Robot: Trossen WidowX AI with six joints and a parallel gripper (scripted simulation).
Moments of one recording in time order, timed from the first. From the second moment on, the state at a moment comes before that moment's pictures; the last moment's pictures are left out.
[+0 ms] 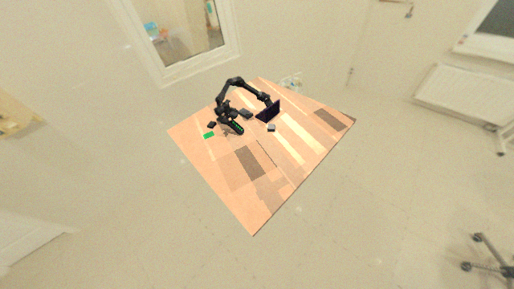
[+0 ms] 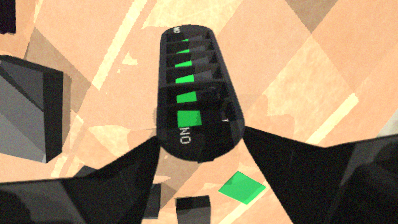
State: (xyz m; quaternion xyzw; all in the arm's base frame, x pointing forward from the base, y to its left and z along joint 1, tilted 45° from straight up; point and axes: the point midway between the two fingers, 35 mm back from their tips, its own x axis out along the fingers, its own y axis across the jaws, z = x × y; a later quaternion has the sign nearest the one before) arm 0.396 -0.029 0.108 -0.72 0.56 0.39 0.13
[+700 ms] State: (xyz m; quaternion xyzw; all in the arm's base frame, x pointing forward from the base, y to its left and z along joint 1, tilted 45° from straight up) arm 0.402 -0.046 0.110 -0.72 0.56 0.39 0.13
